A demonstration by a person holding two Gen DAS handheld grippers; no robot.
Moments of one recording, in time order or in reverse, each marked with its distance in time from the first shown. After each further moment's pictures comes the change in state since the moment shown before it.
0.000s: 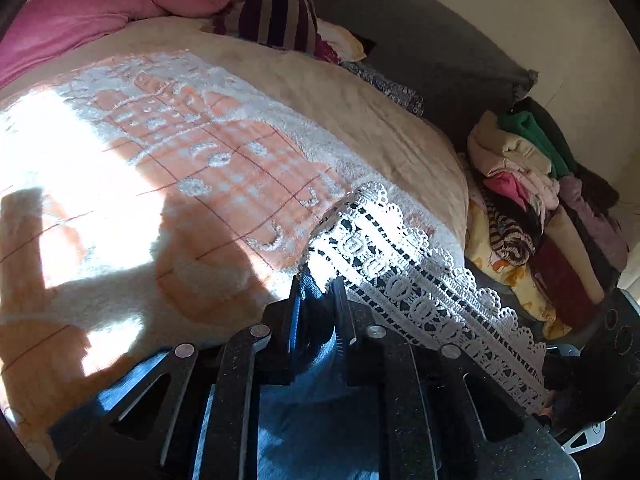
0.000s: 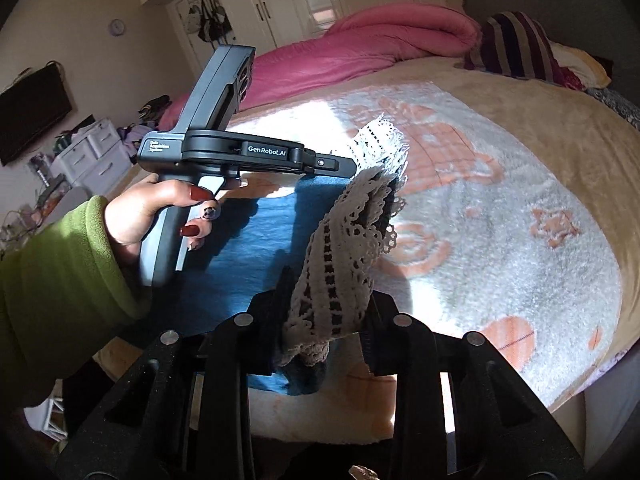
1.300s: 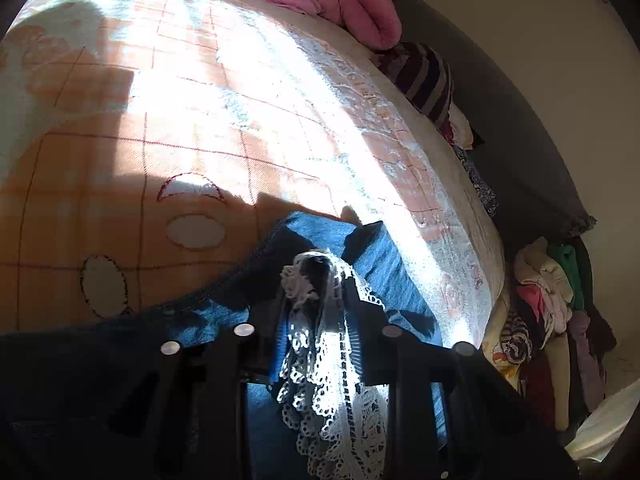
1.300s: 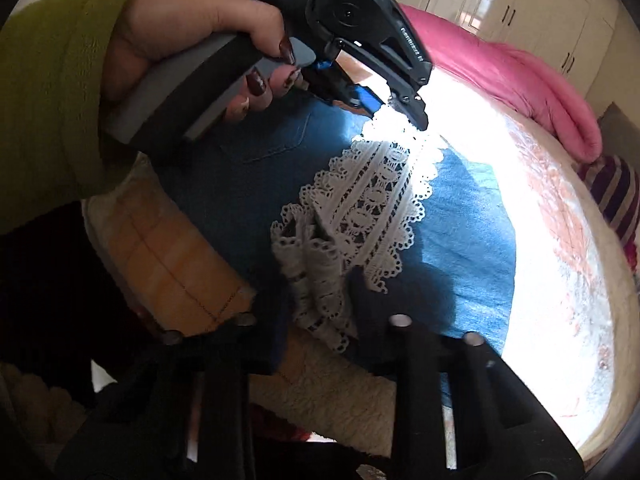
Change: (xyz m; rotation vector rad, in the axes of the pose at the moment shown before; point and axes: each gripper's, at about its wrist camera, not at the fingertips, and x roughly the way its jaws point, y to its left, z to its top) left arm -0.108 0.114 -0.108 -0.506 -0.150 0.146; right arm 0.072 0.187 -0.079 -0.619 0.207 0.006
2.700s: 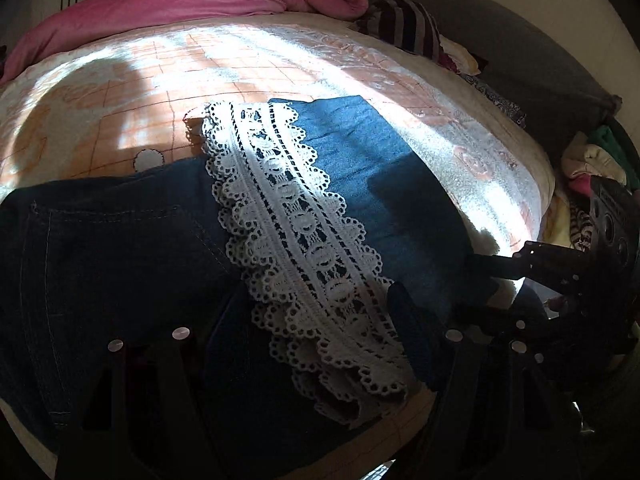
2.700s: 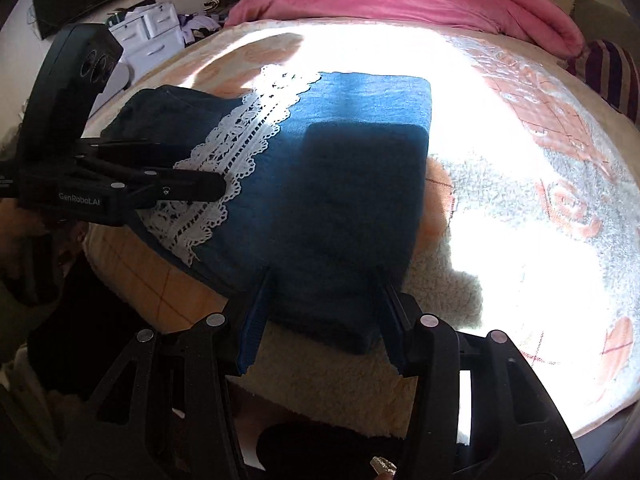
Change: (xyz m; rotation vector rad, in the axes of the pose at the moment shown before) left arm -0.045 -0.030 -0.120 0.317 0.014 0.274; right arm -0.008 -0.106 -0.041 0.310 0.024 0.125
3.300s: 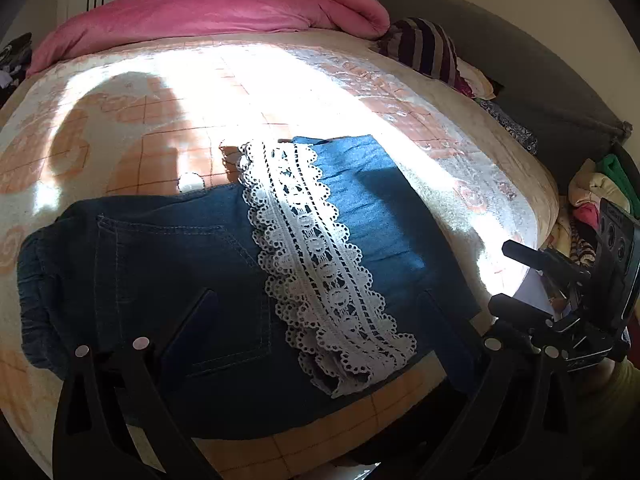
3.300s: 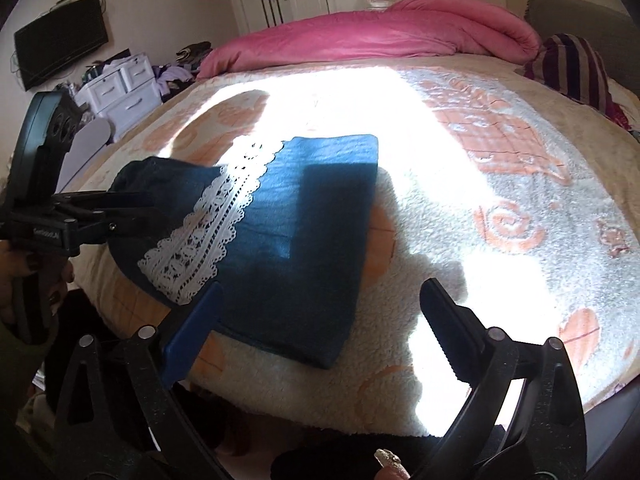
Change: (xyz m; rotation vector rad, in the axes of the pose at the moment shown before) left arm -0.056 -0.003 0.008 -0.075 -0.048 0.053; right arm -0.036 -0.009 0.006 0.124 -0.155 -0.065
